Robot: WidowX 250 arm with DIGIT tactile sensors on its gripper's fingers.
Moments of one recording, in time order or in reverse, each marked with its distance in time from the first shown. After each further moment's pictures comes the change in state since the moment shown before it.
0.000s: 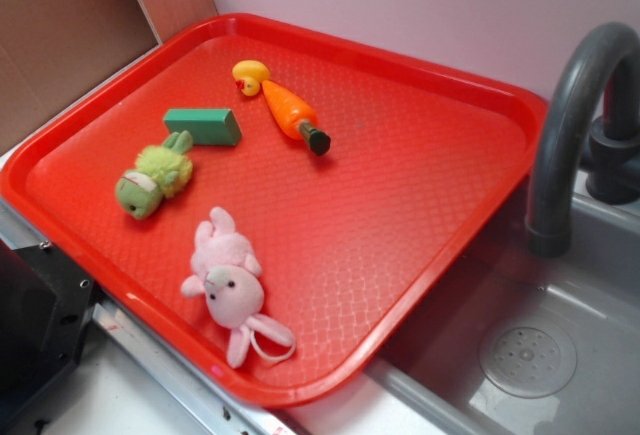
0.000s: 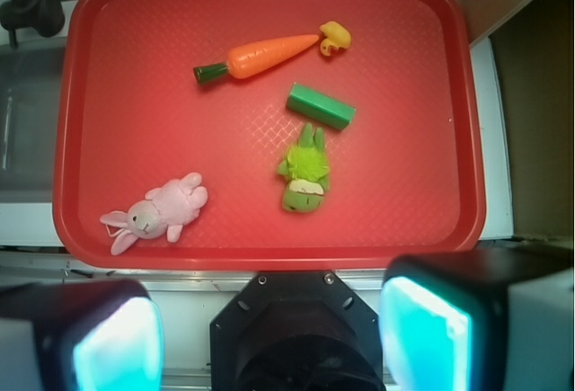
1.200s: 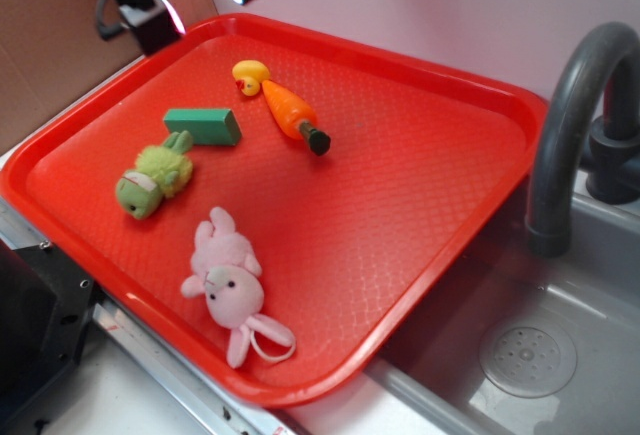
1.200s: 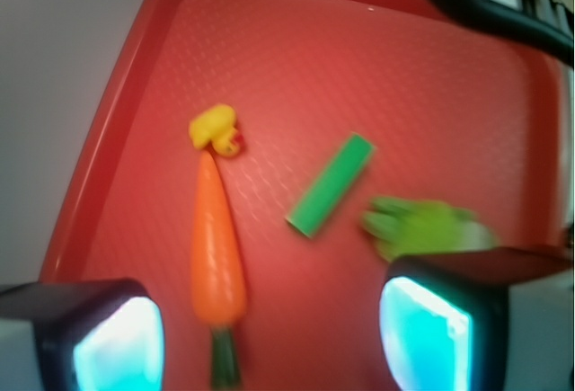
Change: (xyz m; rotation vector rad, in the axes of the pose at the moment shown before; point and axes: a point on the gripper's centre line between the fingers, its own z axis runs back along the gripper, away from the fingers) arm 0.136 0.013 -0.120 0.115 -0.150 1.316
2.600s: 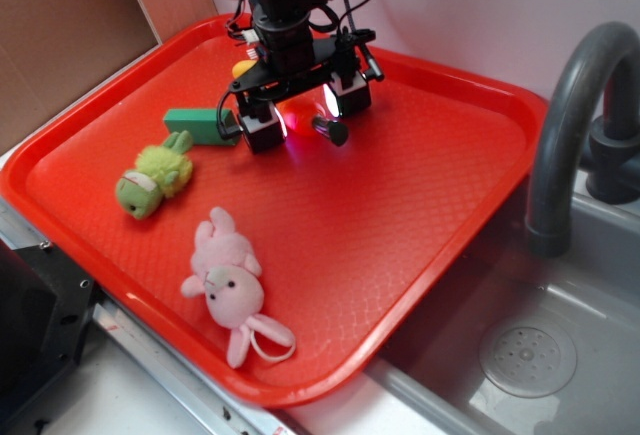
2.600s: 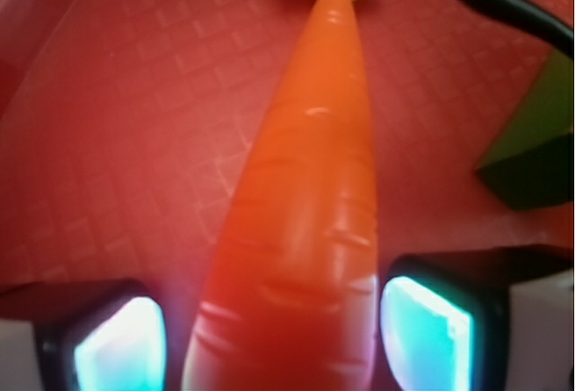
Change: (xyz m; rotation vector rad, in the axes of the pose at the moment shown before) arm -0.034 -0.026 -0.100 0.059 0.010 -0.140
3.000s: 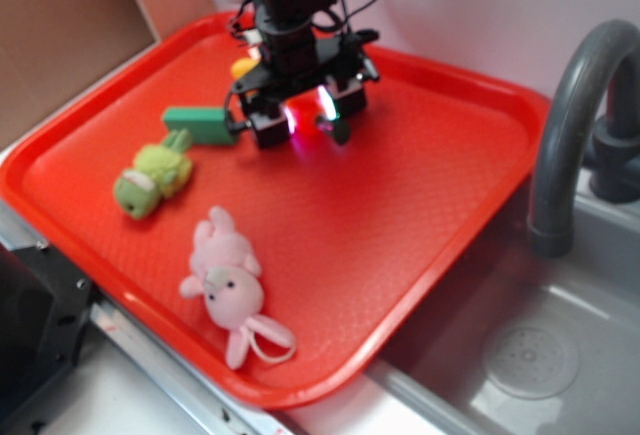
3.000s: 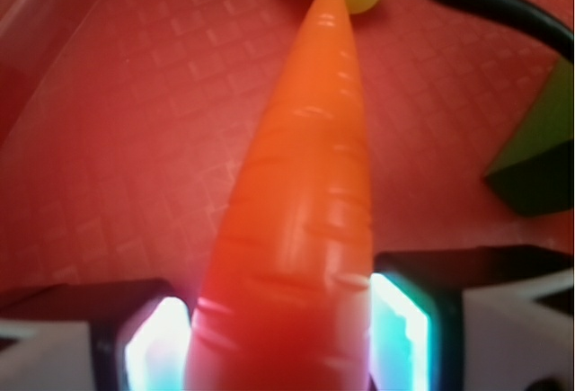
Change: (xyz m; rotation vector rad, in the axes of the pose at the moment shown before) arm -0.002 0.000 -0.002 -0.009 -0.030 -0.011
